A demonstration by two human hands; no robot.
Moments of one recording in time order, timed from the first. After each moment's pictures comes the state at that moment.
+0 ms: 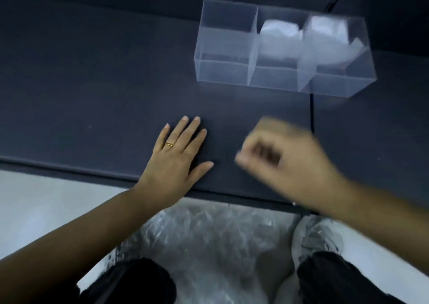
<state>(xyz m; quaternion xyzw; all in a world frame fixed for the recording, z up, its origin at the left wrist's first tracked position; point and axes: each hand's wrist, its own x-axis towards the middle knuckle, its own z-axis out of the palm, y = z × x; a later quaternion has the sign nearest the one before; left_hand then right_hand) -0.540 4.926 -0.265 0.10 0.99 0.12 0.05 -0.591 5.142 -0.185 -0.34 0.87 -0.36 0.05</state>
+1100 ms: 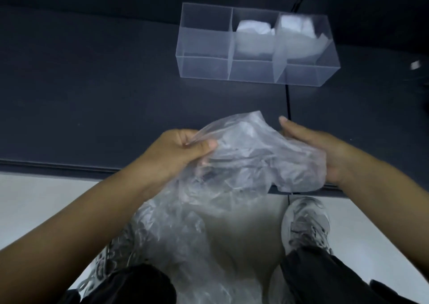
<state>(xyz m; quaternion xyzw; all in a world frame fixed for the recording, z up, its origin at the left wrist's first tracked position) -0.531 4.957 -0.207 -0.14 0.71 0.66 0.22 -0.588 5.206 -0.193 0.23 0.60 -0.66 0.40</state>
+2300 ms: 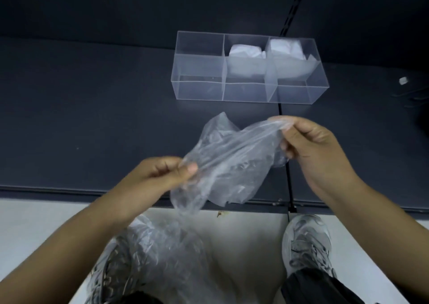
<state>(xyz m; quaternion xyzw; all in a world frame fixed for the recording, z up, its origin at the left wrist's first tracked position) -0.520 4.929 -0.200 -0.05 0.76 0.61 0.21 -0.590 5.197 -0.191 -0.01 0.73 -0.68 0.08</state>
